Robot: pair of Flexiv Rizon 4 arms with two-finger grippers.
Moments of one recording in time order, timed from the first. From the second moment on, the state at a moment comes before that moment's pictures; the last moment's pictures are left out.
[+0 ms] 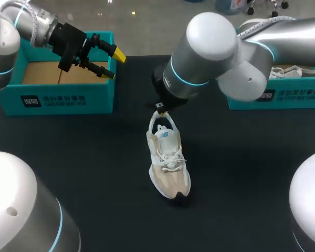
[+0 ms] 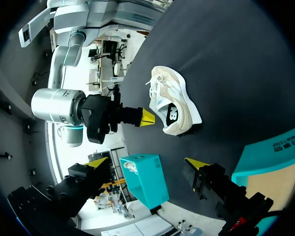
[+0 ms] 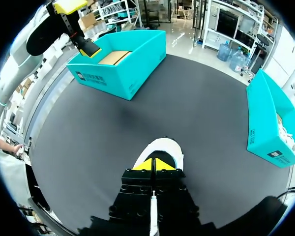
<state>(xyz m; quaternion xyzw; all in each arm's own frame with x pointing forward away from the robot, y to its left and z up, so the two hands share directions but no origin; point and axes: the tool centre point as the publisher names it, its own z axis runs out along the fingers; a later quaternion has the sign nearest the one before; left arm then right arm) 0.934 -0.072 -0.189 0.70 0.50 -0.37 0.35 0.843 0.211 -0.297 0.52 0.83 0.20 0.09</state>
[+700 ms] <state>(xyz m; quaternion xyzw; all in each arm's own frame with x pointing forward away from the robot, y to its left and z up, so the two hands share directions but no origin) 0.934 -0.072 -0.189 0.70 0.50 -0.37 0.35 0.827 0.214 -0.332 0.61 0.78 0.14 0.07</state>
